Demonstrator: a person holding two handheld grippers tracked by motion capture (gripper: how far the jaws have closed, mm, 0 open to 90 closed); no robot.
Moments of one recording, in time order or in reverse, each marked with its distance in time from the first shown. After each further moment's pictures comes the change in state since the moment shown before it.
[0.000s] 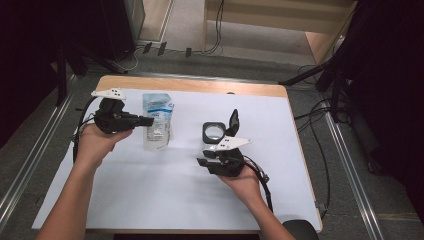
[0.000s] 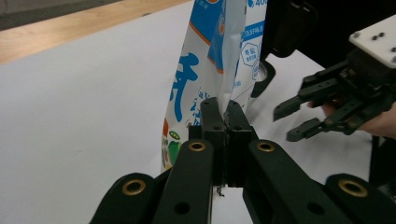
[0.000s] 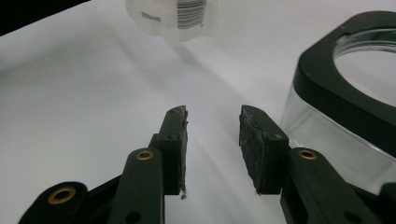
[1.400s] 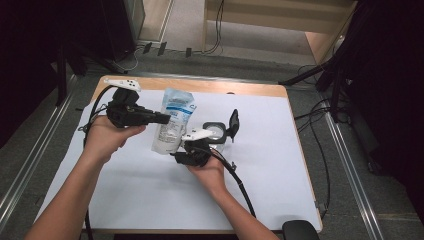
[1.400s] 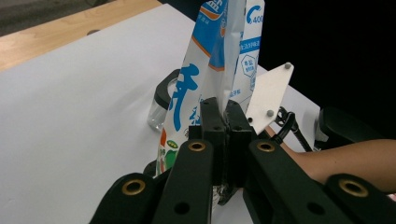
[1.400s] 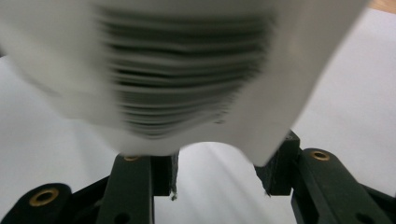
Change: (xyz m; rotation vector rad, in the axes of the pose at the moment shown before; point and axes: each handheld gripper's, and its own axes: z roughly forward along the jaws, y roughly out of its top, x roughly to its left) left arm -0.038 0.044 0.006 0.040 -0.106 0.037; right arm 0.021 0.033 0.084 -0.068 -0.032 0.009
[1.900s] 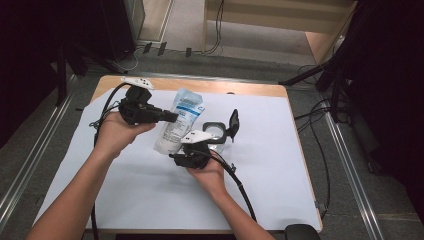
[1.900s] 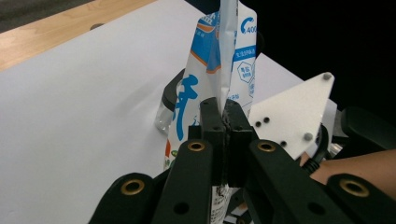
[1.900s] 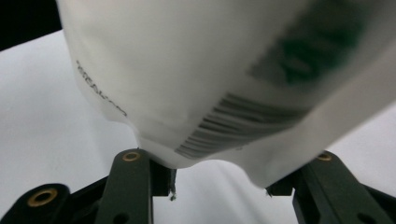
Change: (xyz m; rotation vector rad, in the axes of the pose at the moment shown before) left arm 0.004 0.011 0.026 0.039 0.025 0.013; right arm 0.007 -0.002 -0.002 0.007 -0.007 -0.029
